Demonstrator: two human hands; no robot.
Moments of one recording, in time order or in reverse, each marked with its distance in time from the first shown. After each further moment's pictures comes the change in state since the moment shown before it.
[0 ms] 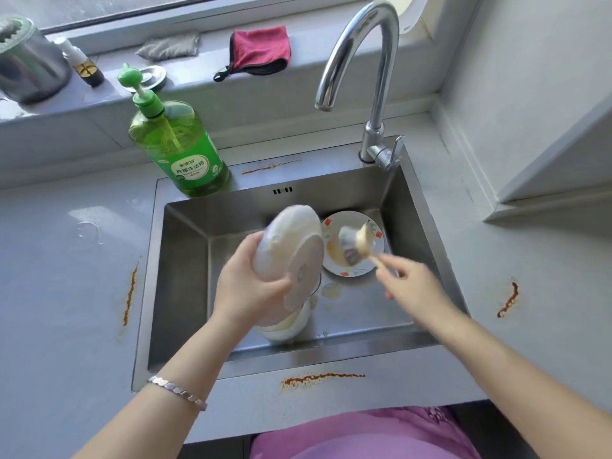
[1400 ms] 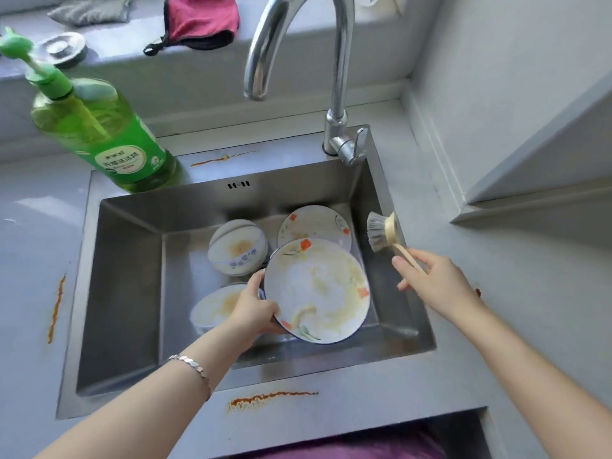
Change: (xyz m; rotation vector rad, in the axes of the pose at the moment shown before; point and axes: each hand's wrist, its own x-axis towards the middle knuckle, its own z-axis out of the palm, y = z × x) left_hand 0.022 -0.045 0.113 -0.341 -0.322 -0.728; right_hand 0.048 0.053 -0.079 -0.103 0.061 0.040
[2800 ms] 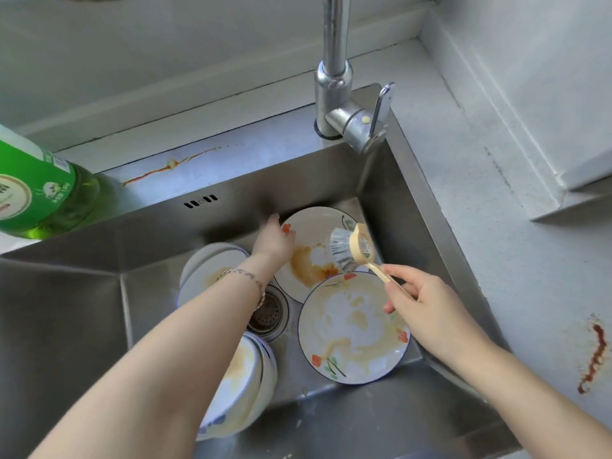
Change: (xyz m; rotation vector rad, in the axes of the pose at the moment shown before) left_hand 0.228 0.071 0.045 0.794 0.100 0.305; right_hand 0.083 0.023 0.085 0.123 -0.025 0.080
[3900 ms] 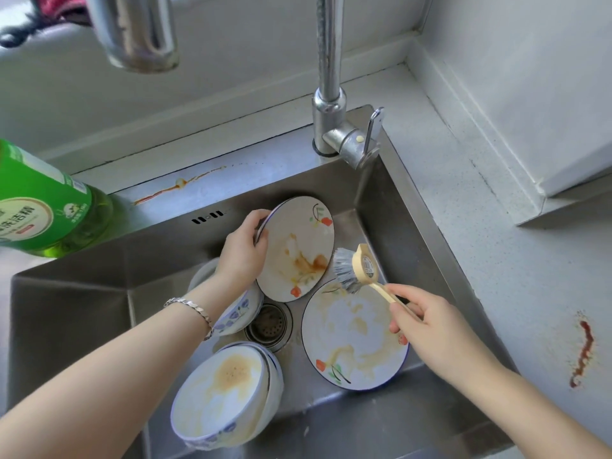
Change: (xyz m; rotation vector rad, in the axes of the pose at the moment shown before) left_hand -0.040 -0.012 -0.056 -0.168 0.170 0.296; right_hand -0.018 0.005 0.002 -0.006 0.012 -0.004
